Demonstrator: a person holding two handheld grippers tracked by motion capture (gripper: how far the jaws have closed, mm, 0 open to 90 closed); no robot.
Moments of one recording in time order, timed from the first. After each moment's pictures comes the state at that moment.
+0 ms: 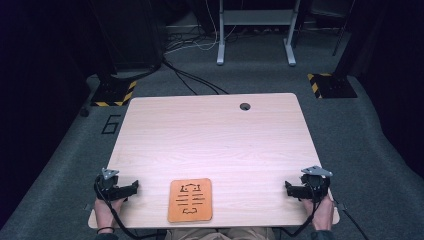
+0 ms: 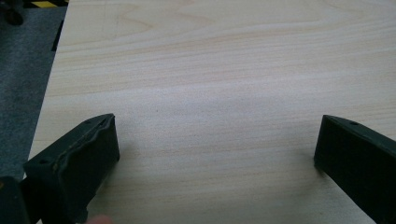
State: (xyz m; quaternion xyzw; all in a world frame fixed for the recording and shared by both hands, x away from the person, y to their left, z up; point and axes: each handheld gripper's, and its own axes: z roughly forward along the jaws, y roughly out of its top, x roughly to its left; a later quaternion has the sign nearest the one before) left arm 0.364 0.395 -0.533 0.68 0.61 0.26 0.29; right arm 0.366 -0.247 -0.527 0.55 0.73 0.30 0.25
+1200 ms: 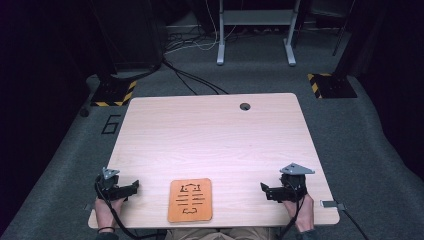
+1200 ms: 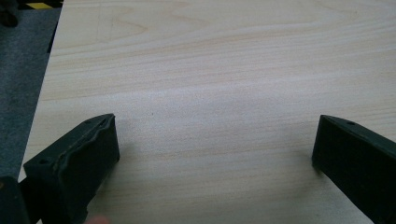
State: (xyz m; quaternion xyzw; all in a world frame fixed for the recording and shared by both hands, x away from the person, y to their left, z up) left arm 0.366 0.395 -0.533 0.69 0.61 0.26 0.30; right arm 0.353 -0.176 -0.486 0.47 0.77 0.39 0.19
